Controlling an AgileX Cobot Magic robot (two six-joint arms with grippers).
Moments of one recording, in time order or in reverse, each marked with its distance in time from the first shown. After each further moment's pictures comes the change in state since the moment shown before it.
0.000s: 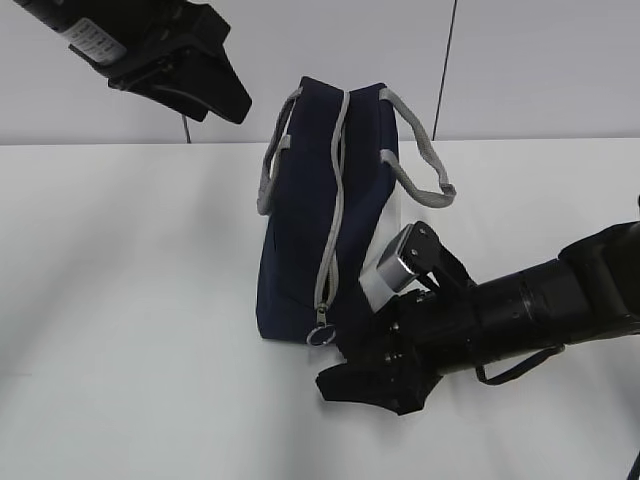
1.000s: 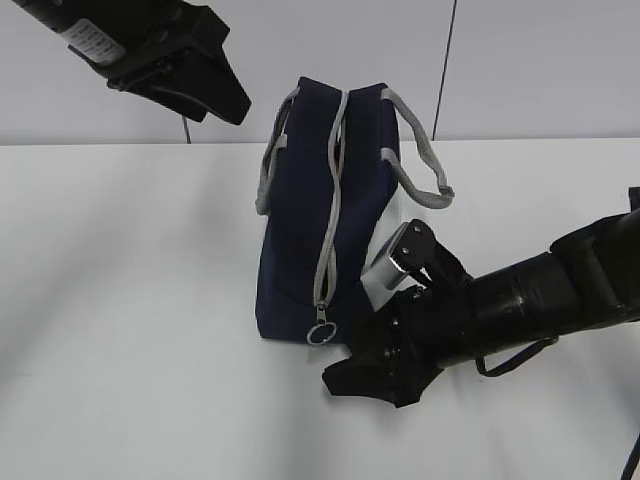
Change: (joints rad) left arm 0.000 0.000 0.000 0.004 0.003 0.003; right arm 0.000 0.017 -0.038 -0.030 -0.074 0.029
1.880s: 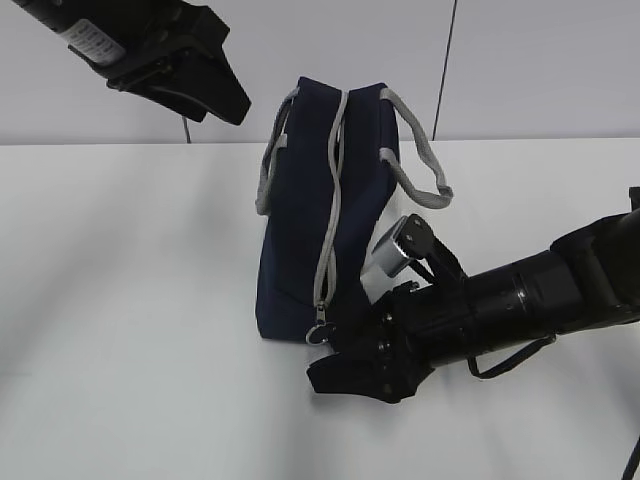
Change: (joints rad) left arm 0.000 0.000 0.000 0.000 0.001 0.001; right arm 0.000 0.000 0.000 -0.001 0.115 0.063
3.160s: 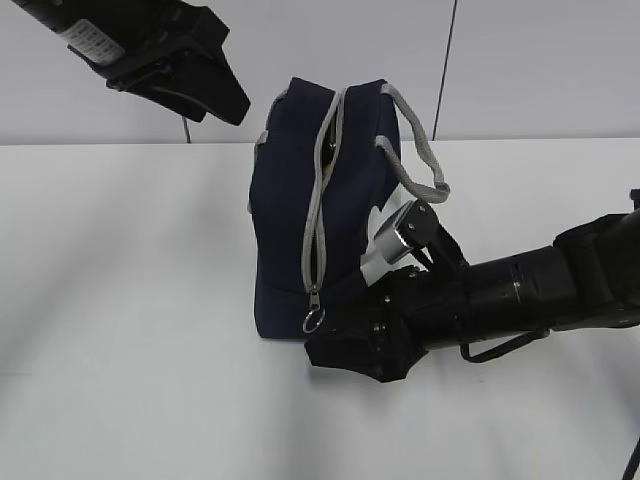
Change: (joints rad) left arm 0.000 0.000 0.000 0.002 0.000 0.000; right arm 0.000 0.000 0.000 0.129 -0.024 -0.123
